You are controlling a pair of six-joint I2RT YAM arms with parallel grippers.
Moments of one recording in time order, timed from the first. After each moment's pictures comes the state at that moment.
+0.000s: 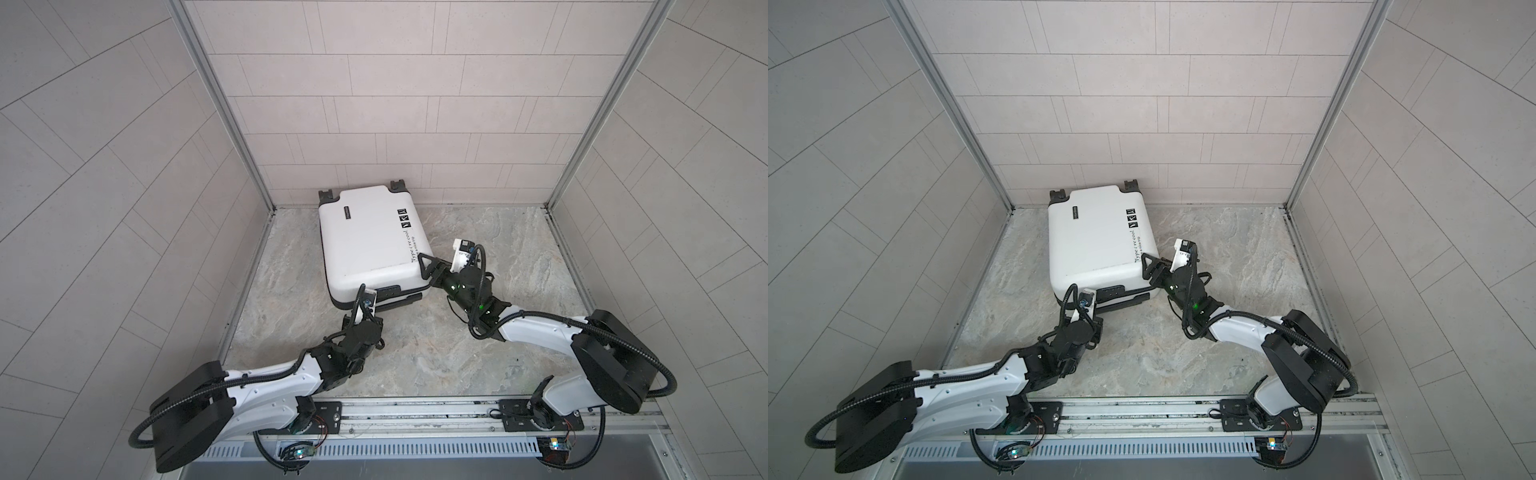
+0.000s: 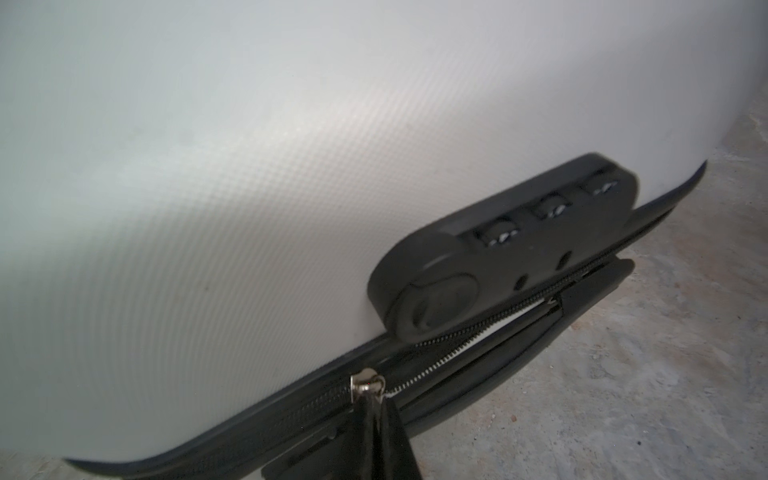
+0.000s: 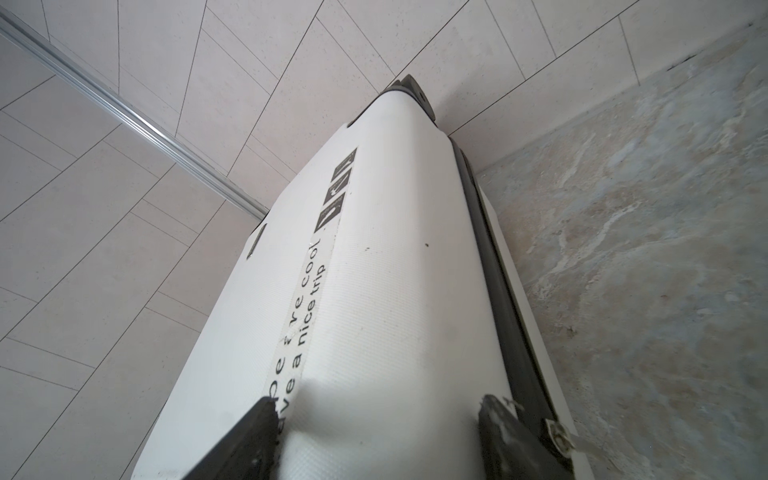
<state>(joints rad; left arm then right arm) -0.99 1.08 0.28 0.31 -0.75 -0.23 0.69 1.48 0.66 0.69 0.18 0.85</state>
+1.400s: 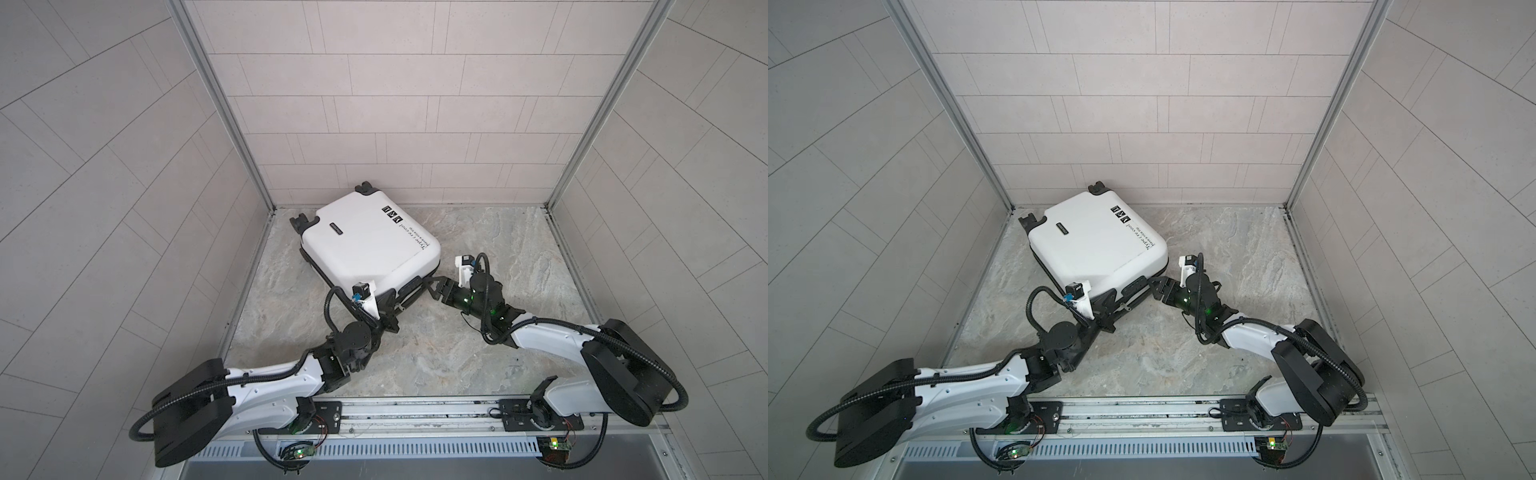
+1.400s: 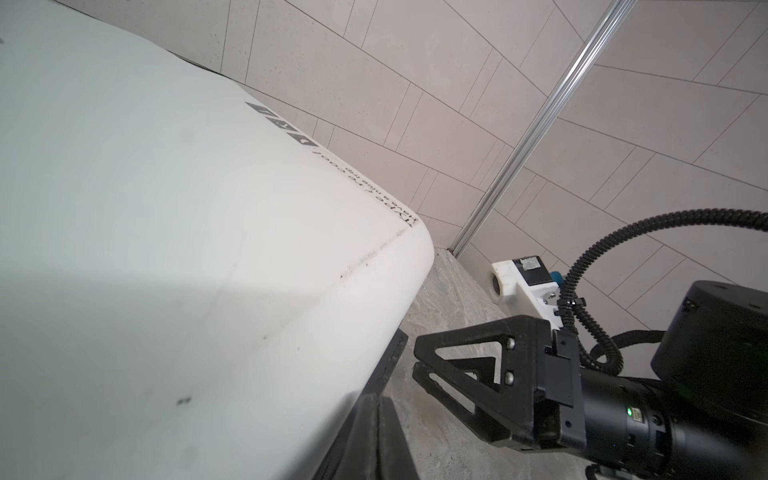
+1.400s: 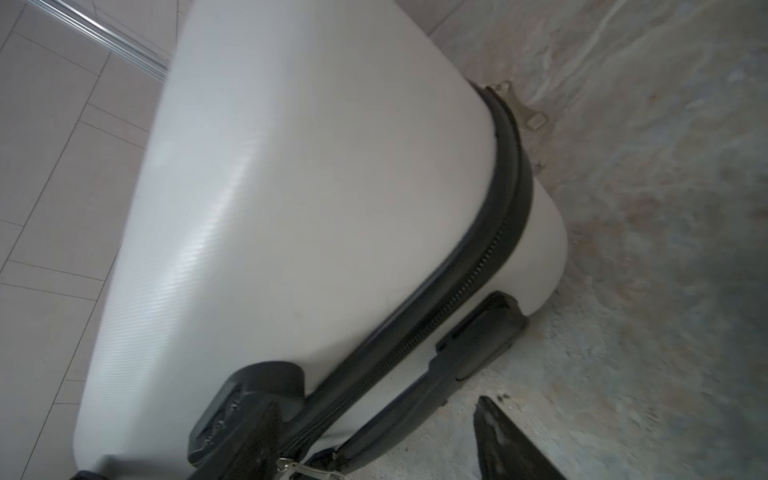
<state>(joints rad) -1.04 1.06 0.28 0.71 -0.60 -0.46 0.58 1.40 0.50 0.53 -0.17 0.94</state>
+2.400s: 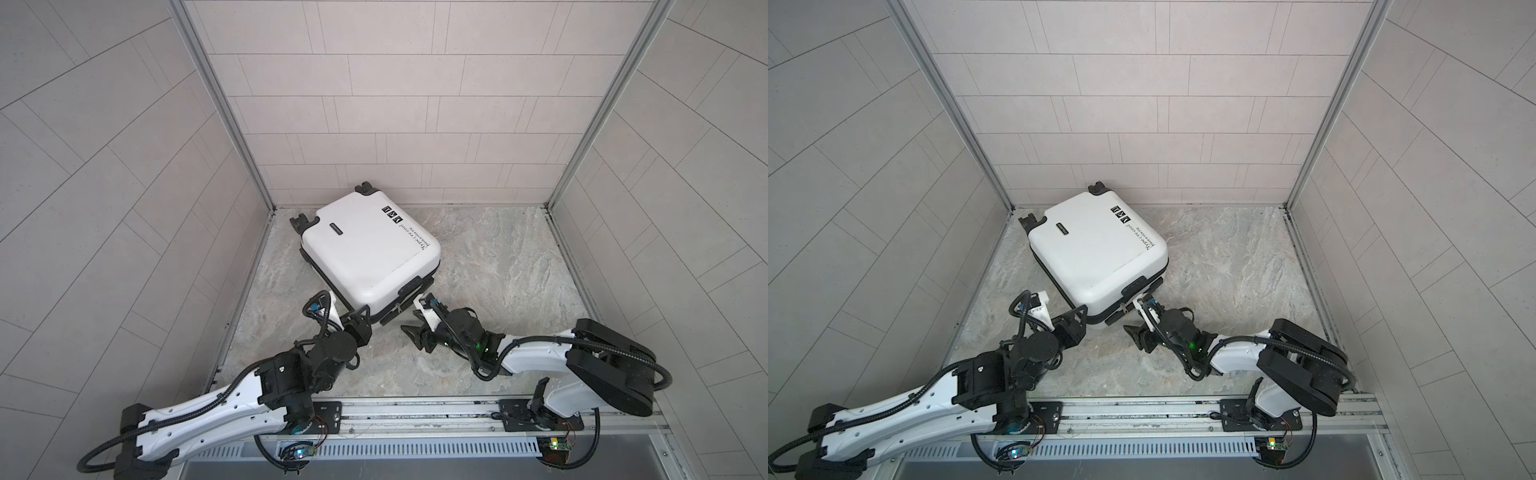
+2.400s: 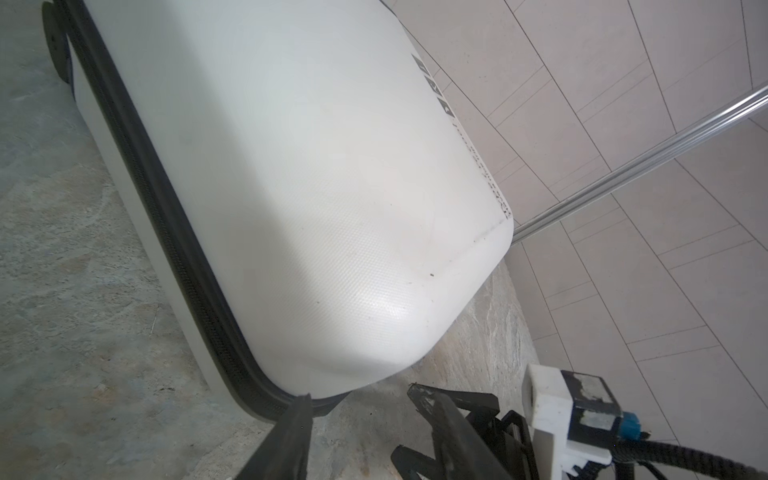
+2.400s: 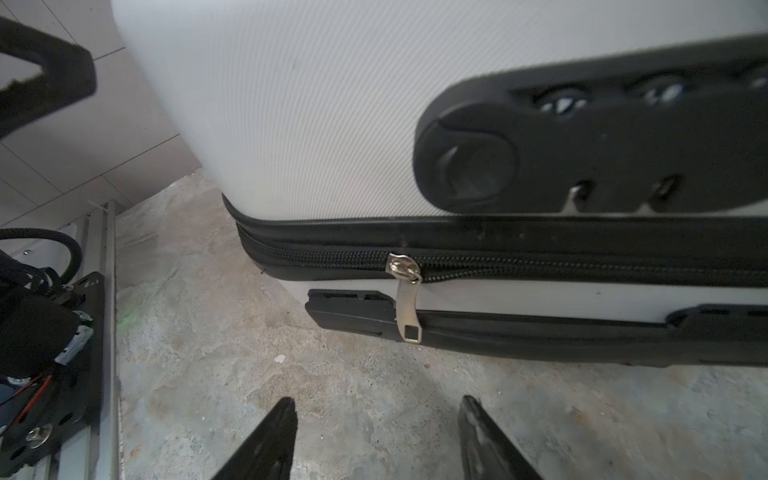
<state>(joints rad) -1.17 0.53 0.50 -0.45 -0.79 -1.12 0.94 1.49 0.42 0.73 0.01 0.22</state>
